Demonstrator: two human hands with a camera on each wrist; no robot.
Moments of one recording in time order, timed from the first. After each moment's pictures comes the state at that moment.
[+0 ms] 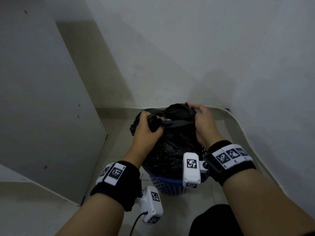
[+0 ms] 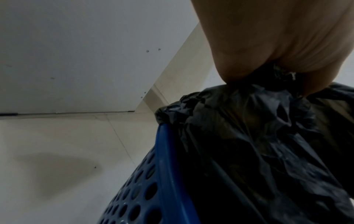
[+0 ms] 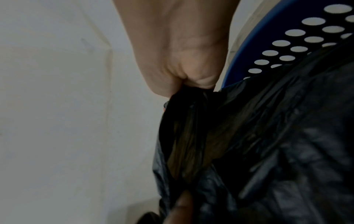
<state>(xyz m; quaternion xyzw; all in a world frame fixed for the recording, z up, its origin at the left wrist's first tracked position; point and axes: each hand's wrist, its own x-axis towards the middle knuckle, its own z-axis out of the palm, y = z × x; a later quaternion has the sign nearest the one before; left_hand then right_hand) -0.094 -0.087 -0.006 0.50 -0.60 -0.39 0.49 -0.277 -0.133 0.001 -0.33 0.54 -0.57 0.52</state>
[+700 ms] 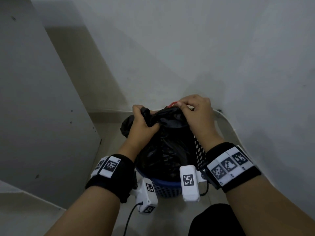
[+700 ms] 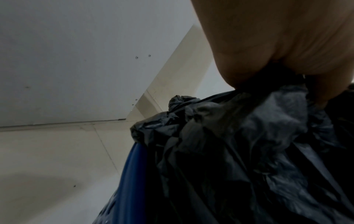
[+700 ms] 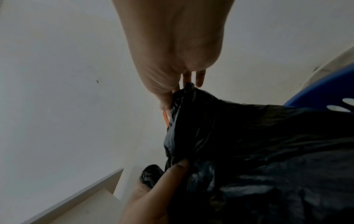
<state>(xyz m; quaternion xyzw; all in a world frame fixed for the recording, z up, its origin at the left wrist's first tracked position) -0.100 -0.105 0.015 0.50 -0.63 -0.35 0.48 -0.278 -0.111 0.050 -0.63 0.57 -0.51 0.12</state>
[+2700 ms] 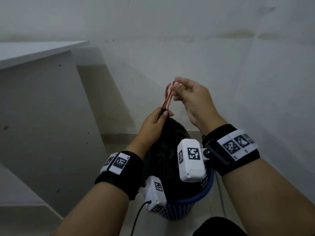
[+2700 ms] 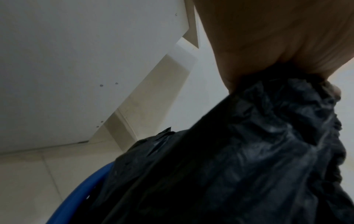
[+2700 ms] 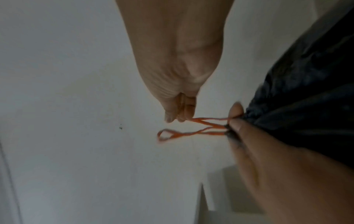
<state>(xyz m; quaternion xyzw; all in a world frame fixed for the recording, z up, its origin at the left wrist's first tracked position) -0.107 -0.101 0.115 0.41 -0.67 -0.35 0.50 -0.243 -0.107 0.183 -0.51 0.36 -0.66 0.42</state>
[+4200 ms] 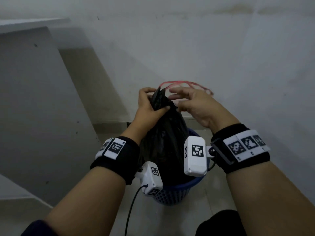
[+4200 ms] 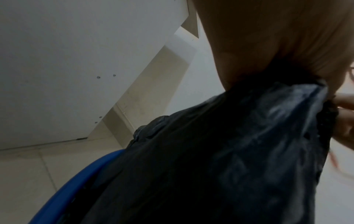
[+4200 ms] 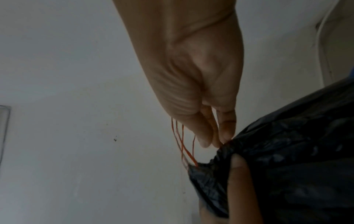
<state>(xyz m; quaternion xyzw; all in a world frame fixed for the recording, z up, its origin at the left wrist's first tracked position) -0.116 -0.119 0.088 0.41 -0.64 -0.39 0.52 -0.284 -0.097 0.132 -0.59 0.46 -0.47 0.48</state>
